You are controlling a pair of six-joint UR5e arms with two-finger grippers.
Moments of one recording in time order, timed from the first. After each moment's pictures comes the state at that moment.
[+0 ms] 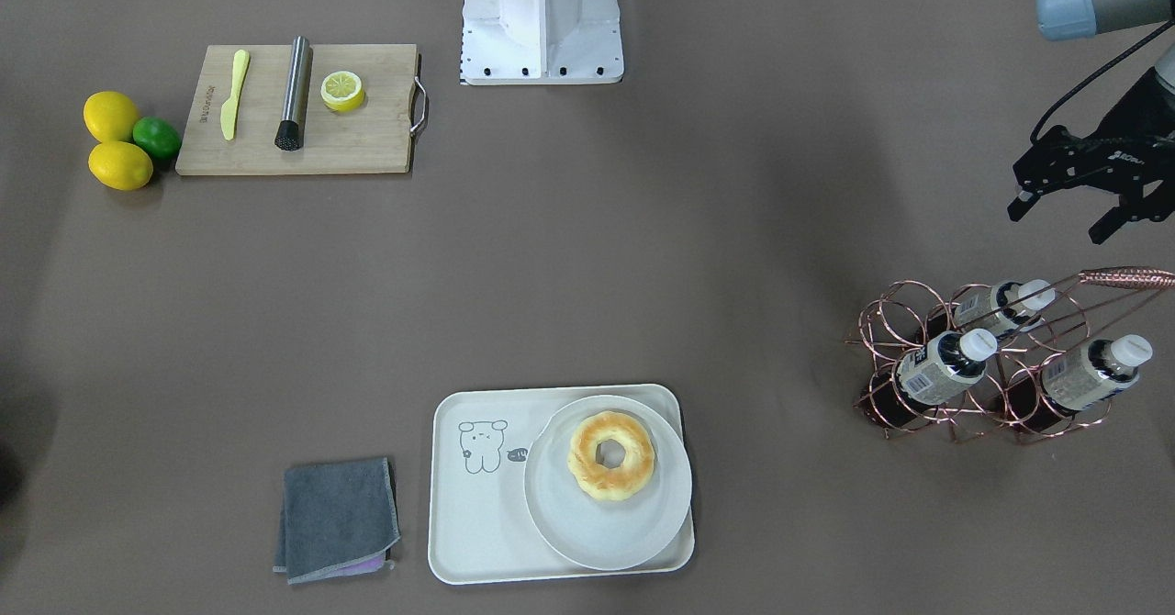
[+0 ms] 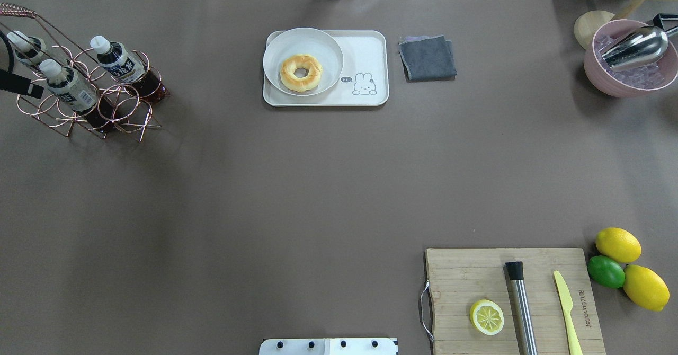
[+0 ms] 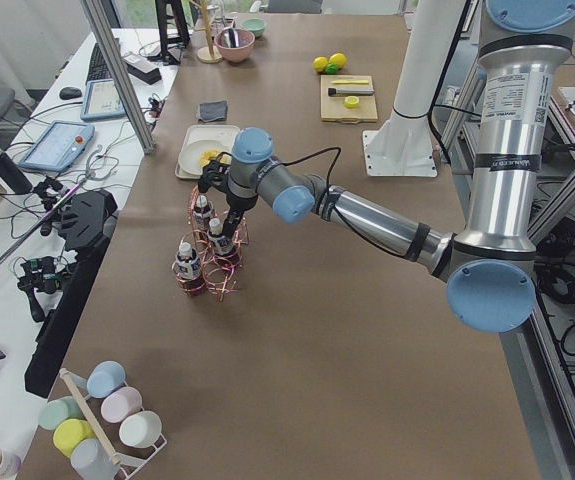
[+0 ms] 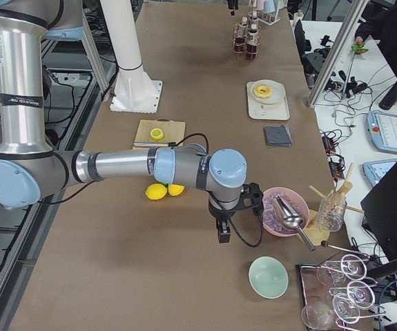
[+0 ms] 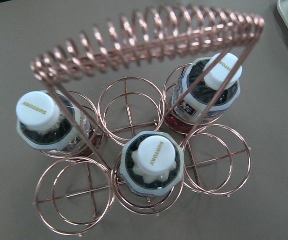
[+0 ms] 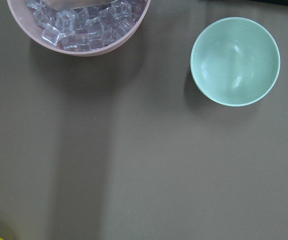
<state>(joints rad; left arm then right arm) -1.21 -1.62 -1.89 -1.94 -2.26 -0.48 1.70 -1.59 1.73 -1.80 2.33 -0.29</state>
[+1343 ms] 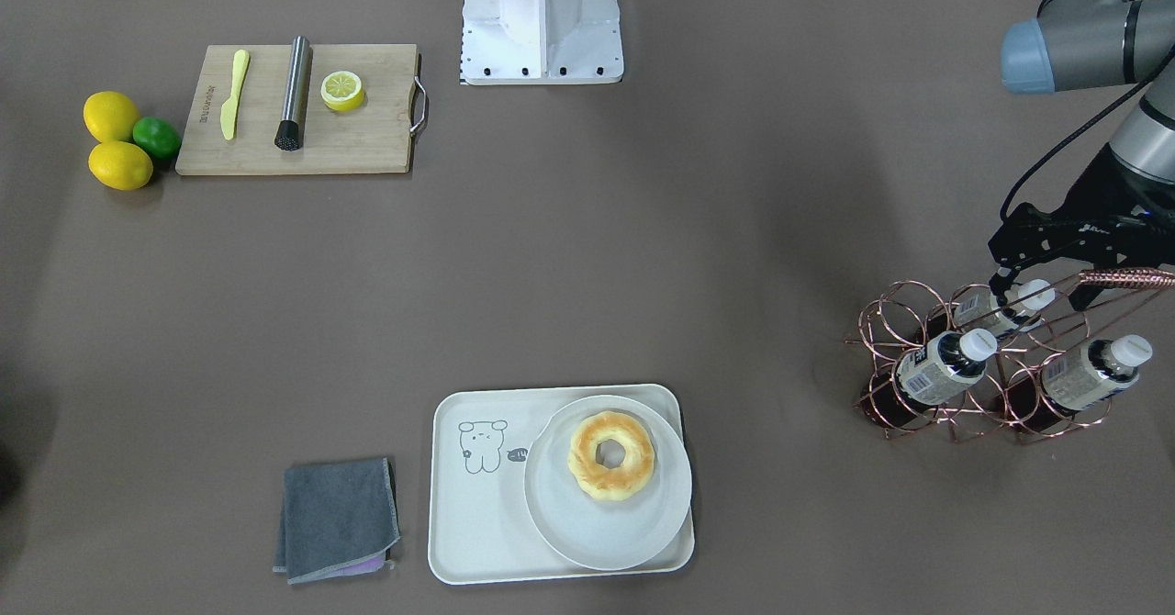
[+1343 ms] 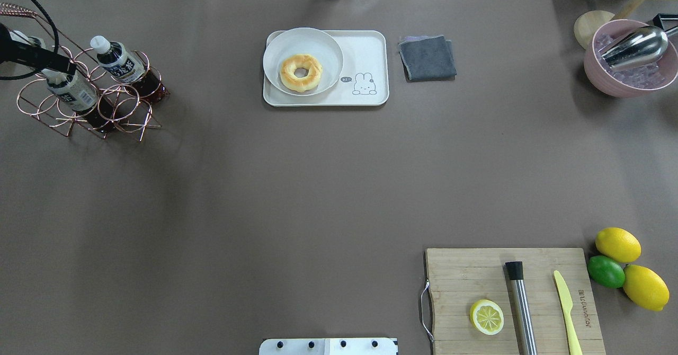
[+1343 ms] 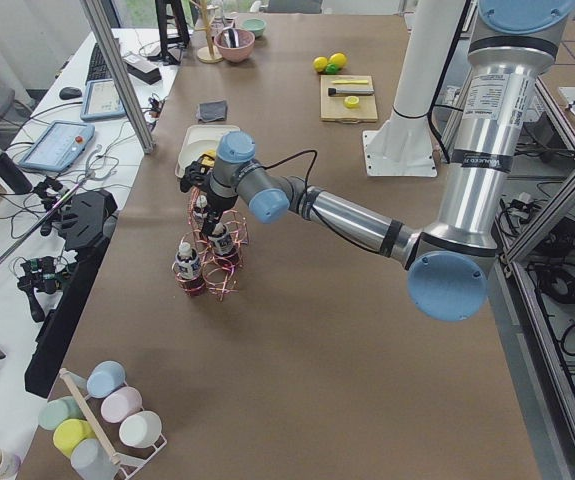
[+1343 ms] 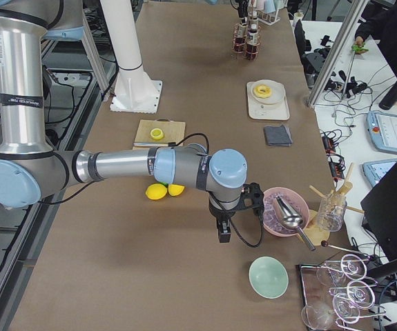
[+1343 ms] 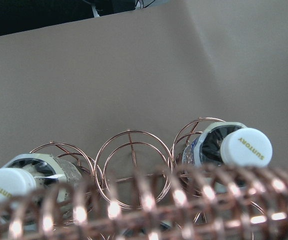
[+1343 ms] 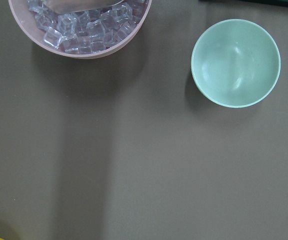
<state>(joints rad) -1.16 -1.74 -1.74 -2.03 -2.12 -0.57 1.70 -1.59 1.73 -1.81 2.34 -0.29</state>
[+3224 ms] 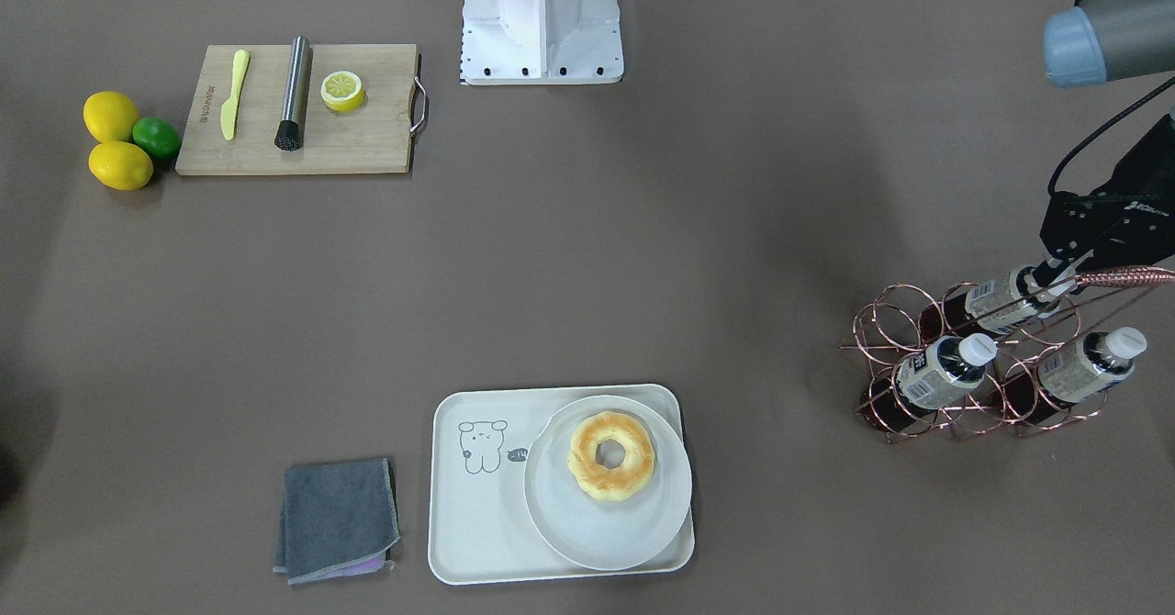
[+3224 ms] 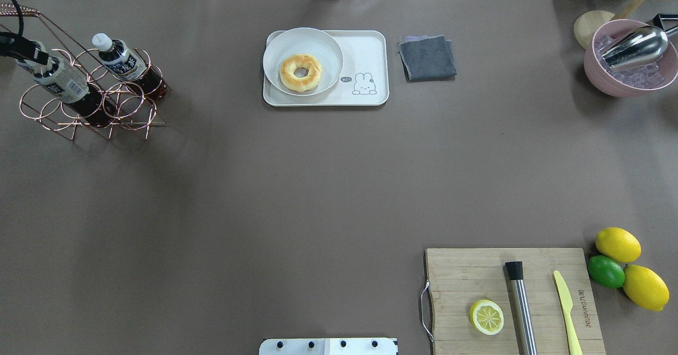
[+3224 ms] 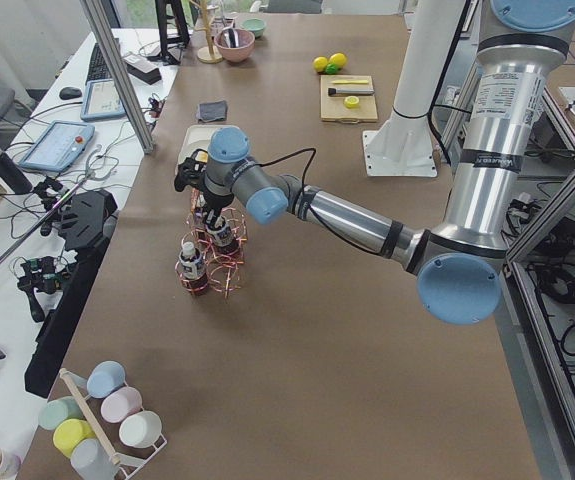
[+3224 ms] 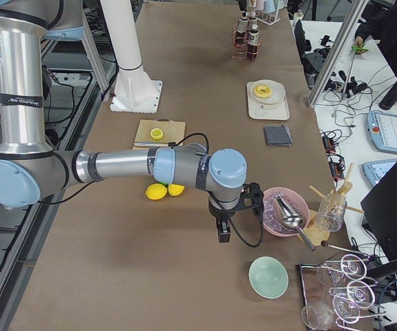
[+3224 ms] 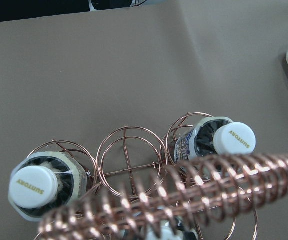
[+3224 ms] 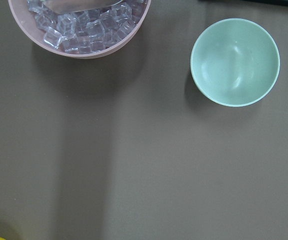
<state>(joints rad) -1.25 -1.74 -1.76 -2.01 -2.27 -0.57 1.71 -1.59 1.73 -1.81 2.34 -0.29</state>
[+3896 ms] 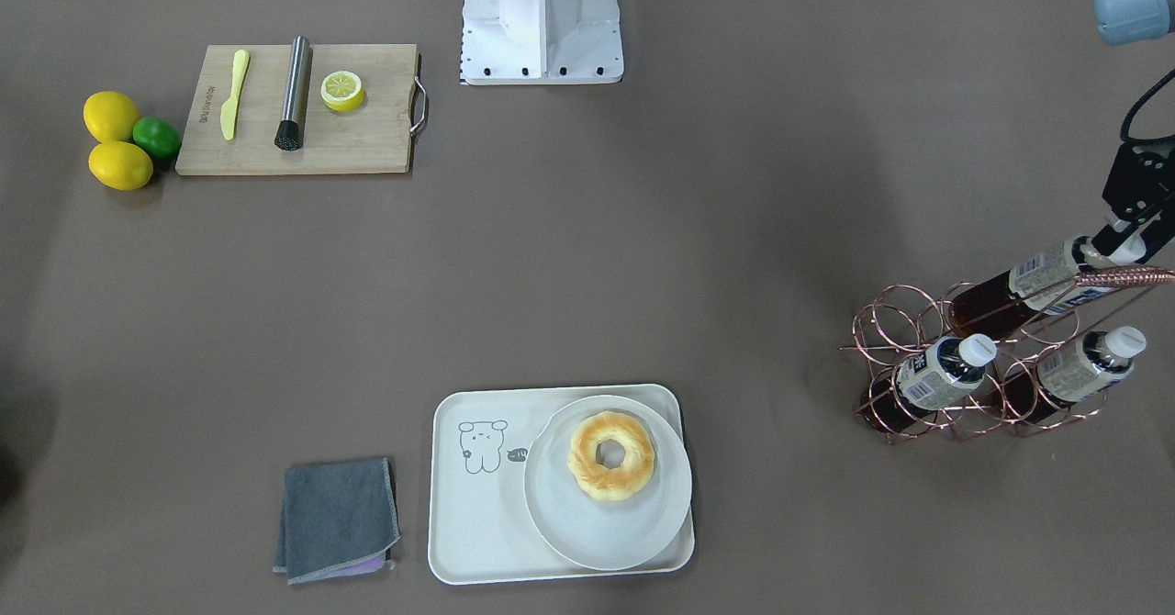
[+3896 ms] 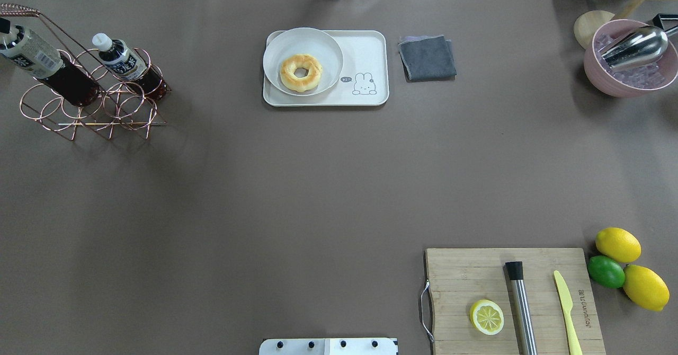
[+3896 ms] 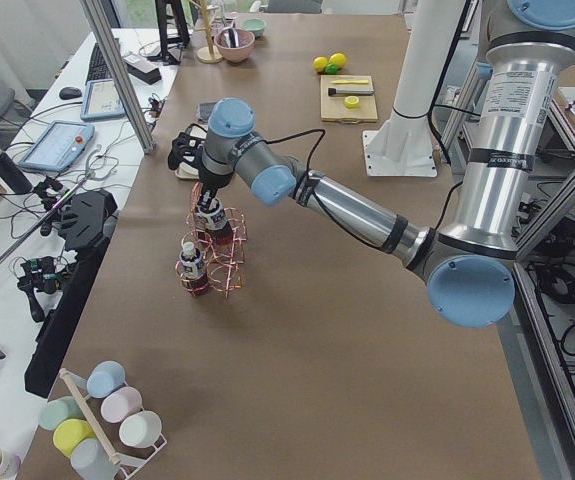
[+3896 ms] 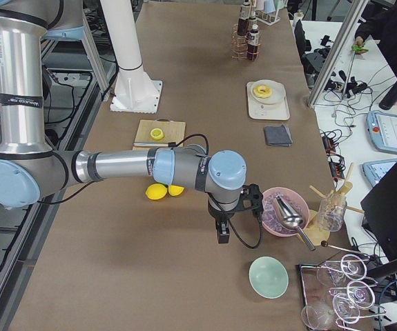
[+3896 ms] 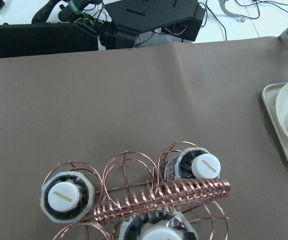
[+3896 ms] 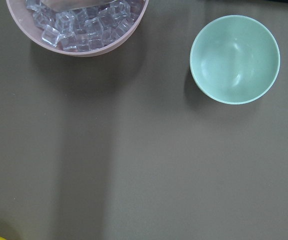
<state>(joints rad) -1.35 -1.74 -1.87 -1.92 -2.32 -0.56 1.71 -1.59 1.73 -1.81 2.34 -0.29</state>
